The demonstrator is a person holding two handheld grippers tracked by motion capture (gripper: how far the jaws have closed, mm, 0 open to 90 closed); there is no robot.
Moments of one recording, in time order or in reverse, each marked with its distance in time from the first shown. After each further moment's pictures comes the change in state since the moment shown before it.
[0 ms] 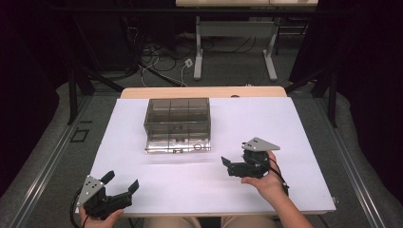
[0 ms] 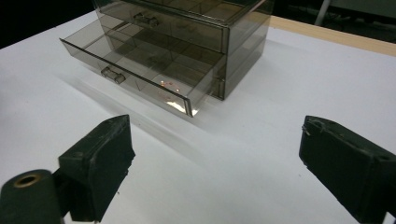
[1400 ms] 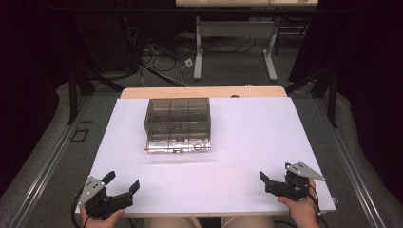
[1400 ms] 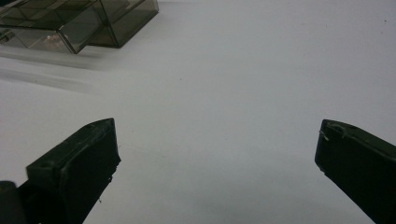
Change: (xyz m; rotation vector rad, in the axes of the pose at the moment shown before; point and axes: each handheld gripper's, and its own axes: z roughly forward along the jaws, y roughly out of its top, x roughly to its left) left arm -0.001 -0.001 0.001 0.007 0.006 -0.006; right arm -0.063 -0.096 -0.058 -0.048 -0.221 0.185
